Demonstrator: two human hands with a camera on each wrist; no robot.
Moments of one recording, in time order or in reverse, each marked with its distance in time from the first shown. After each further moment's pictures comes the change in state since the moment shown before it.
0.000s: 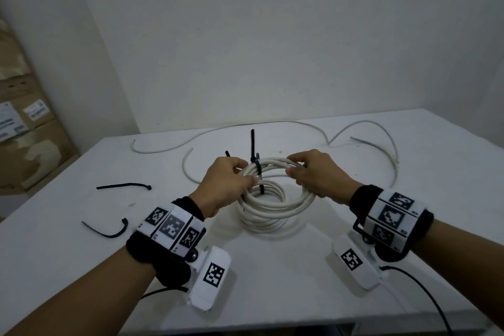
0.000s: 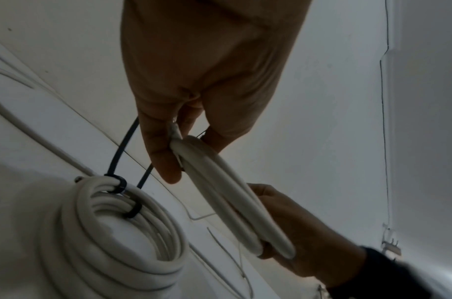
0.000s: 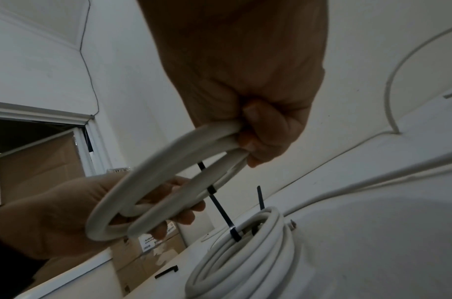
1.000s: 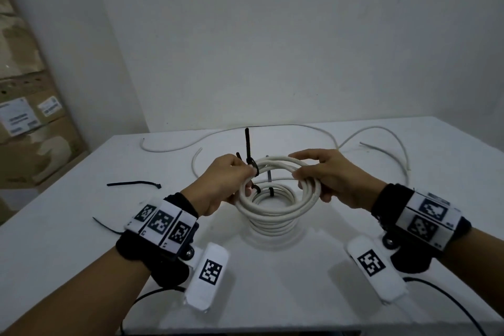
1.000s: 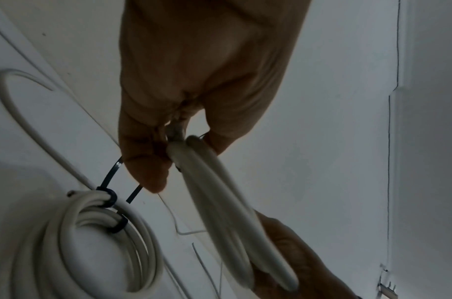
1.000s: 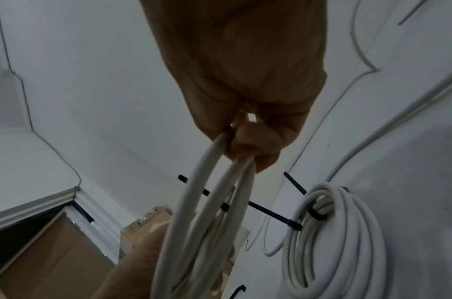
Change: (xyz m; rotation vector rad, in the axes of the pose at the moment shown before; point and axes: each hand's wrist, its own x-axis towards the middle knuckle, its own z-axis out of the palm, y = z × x) left_hand -0.013 0.017 -0.023 -0.143 -0.056 -0.175; right_hand -0.010 -0.015 -0.010 0.460 -0.129 0.049
